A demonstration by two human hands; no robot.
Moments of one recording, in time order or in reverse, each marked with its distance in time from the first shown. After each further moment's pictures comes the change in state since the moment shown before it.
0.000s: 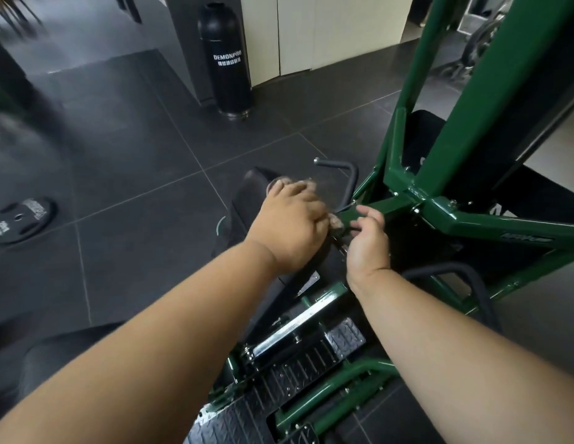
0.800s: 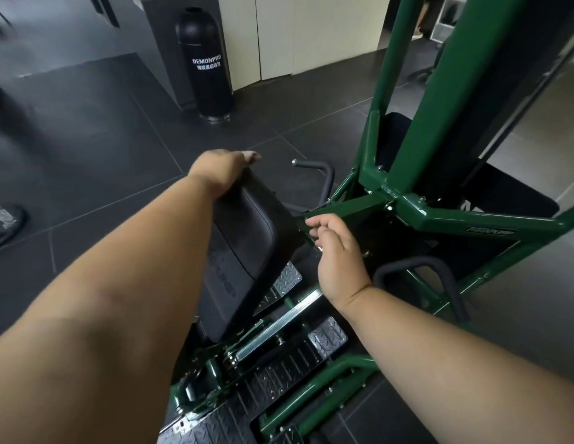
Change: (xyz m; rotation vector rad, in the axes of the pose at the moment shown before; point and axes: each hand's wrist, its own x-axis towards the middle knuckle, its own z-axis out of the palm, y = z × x) left_hand 0.061 -0.078 -0.030 -0.135 -0.246 -0.566; right_hand -0.037 -0.002 -0.039 -0.230 -0.314 -0.287
